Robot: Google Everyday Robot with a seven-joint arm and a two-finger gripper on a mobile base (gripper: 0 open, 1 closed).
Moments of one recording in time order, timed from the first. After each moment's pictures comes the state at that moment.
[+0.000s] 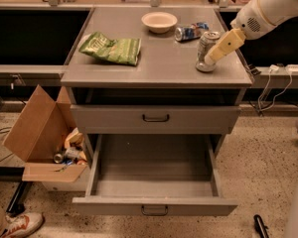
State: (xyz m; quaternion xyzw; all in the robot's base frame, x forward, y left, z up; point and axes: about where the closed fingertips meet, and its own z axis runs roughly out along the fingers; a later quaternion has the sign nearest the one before) arm 0.685 -0.224 0.931 -0.44 0.83 0.10 0.33
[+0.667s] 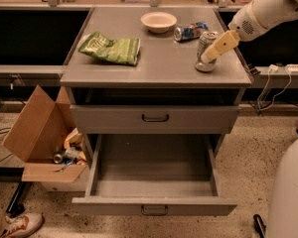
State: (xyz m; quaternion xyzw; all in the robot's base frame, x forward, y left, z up) arm 0.718 -0.226 0.915 -0.42 0.83 0.11 0.34
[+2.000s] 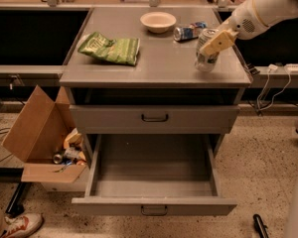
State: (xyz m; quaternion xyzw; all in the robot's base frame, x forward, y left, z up) arm 0.697 -0.205 0.931 -0.47 0.80 0.12 0.36
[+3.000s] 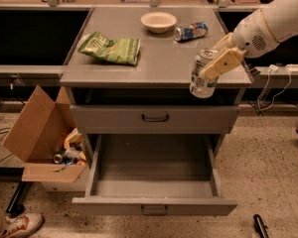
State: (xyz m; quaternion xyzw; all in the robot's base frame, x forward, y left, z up) arm 0.601 -0.177 0.925 -0.53 0.76 0.18 0.32
